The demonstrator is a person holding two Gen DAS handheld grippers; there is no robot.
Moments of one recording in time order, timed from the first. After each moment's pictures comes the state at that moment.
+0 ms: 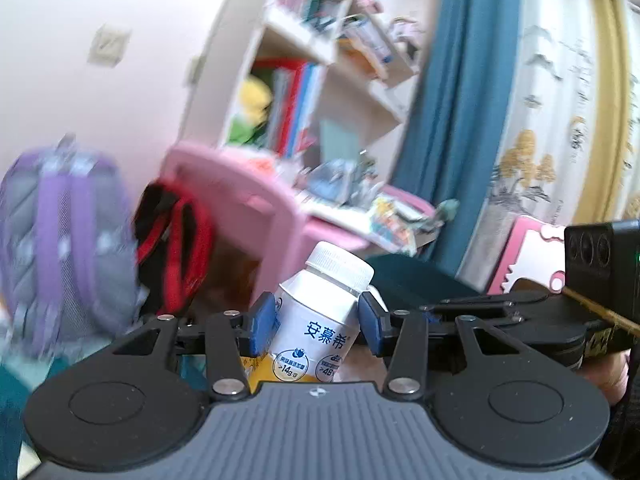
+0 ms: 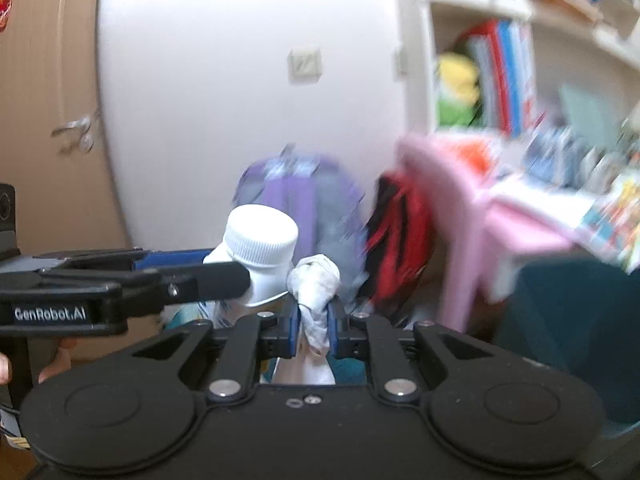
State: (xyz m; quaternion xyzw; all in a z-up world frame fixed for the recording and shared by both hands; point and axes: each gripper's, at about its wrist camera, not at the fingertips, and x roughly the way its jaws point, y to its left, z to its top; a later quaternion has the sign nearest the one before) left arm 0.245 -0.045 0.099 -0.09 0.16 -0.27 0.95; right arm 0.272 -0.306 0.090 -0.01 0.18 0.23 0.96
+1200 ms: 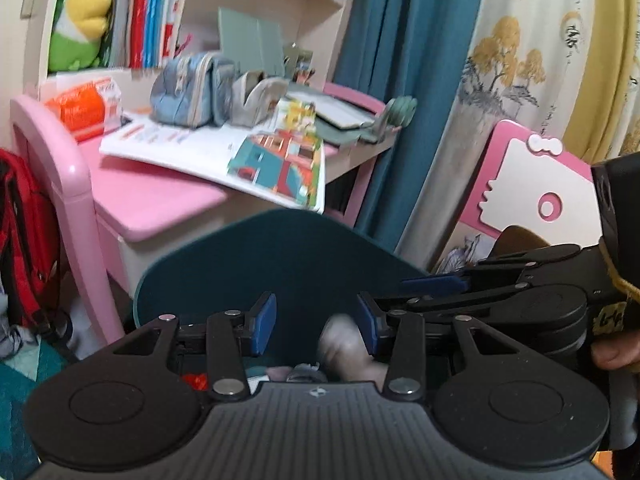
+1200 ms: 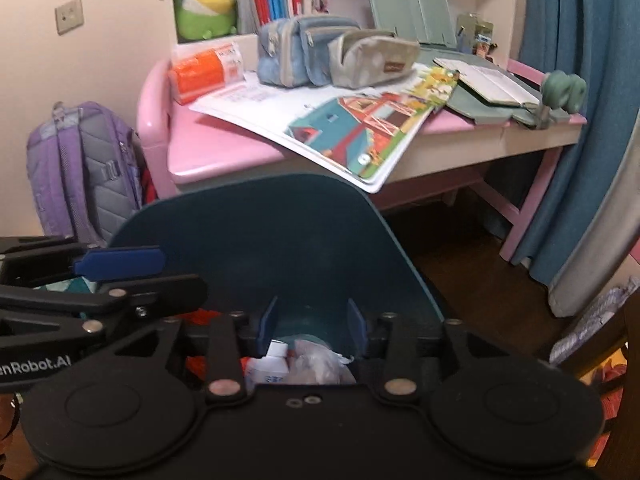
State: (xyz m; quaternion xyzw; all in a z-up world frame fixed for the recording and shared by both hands) left arm 0.400 -0.327 0.082 -0.02 0.30 -0.32 0.90; right arm 0.391 -0.524 0.033 0.02 0.36 0.03 0.93
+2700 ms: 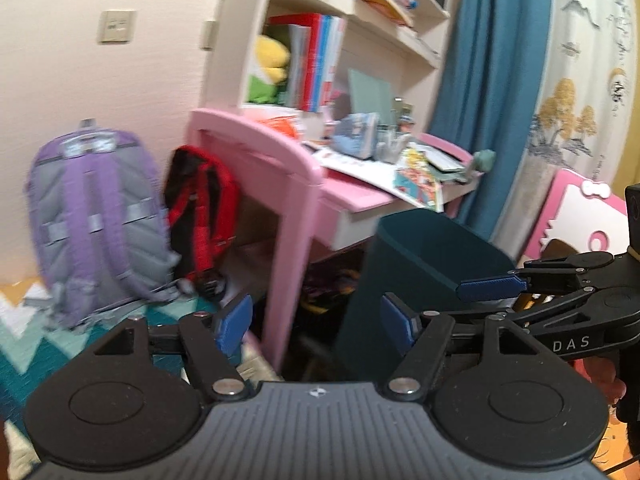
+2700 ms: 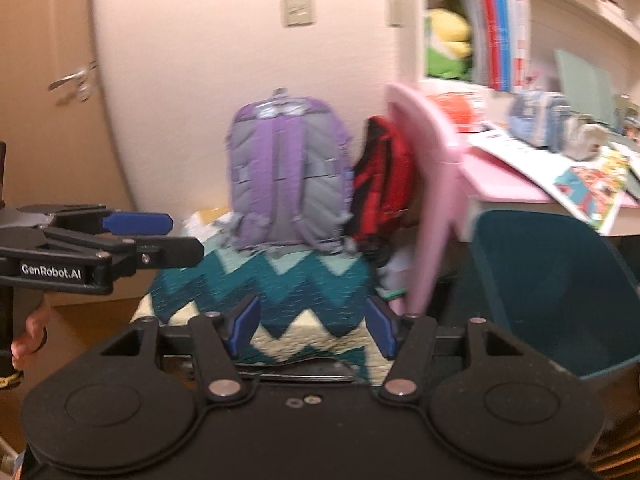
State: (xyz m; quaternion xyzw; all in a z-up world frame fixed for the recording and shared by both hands) left arm 0.229 -0.075 0.117 -0.05 0.26 -0.19 0.95; right arm 0.253 -0.309 0.073 -0.03 0.30 0.26 0.92
